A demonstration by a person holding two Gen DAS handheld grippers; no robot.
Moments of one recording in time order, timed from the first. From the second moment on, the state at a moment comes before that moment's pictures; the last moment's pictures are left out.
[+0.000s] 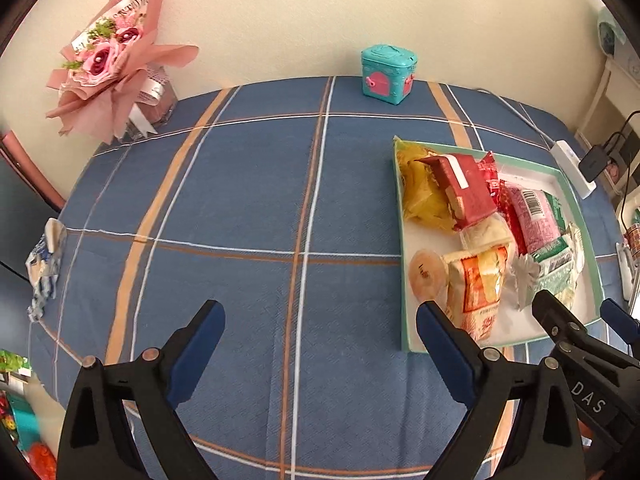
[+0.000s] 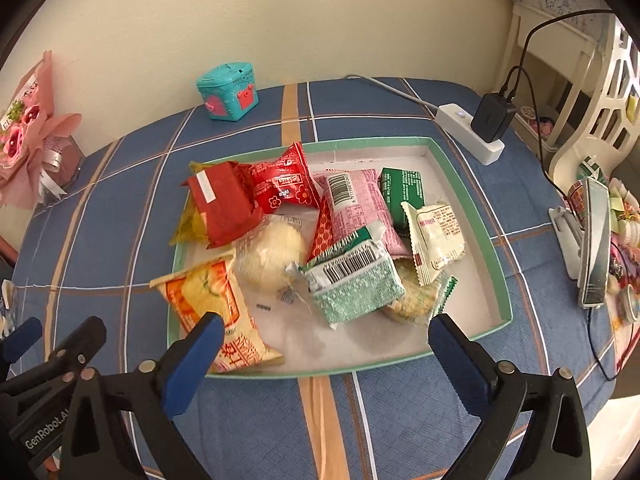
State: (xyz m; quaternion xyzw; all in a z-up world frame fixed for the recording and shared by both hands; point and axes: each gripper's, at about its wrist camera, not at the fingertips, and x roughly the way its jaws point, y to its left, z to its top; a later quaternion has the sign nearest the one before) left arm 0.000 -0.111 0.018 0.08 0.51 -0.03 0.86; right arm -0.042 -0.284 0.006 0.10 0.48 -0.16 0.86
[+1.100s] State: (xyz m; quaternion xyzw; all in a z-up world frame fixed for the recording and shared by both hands) left arm -0.020 -0.084 0.015 0.09 0.51 -0.01 0.85; right arm -0.074 -0.264 0.004 0.08 0.48 -0.15 0.86
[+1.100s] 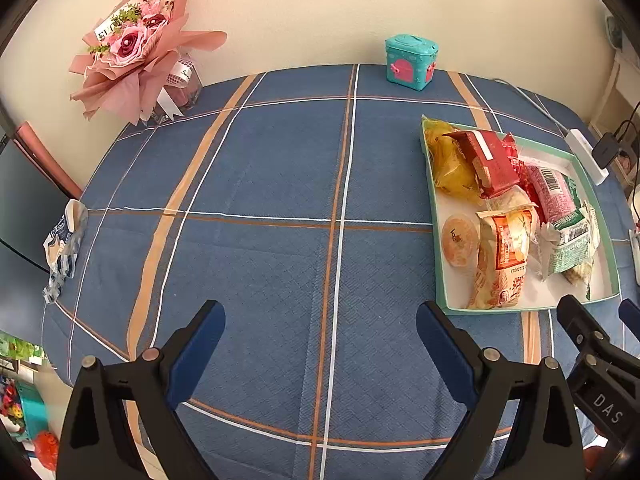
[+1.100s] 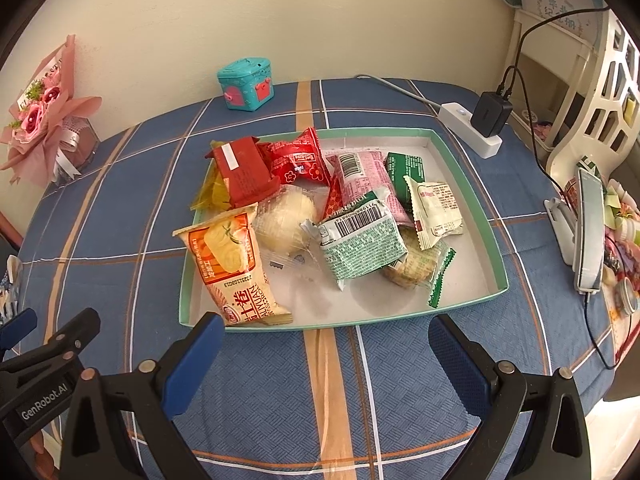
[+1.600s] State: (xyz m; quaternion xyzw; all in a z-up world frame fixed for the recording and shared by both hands) left arm -0.023 -0.083 0.018 0.10 0.50 0.01 0.86; right arm -0.073 -0.260 0.004 0.08 0.48 -0.14 0.86
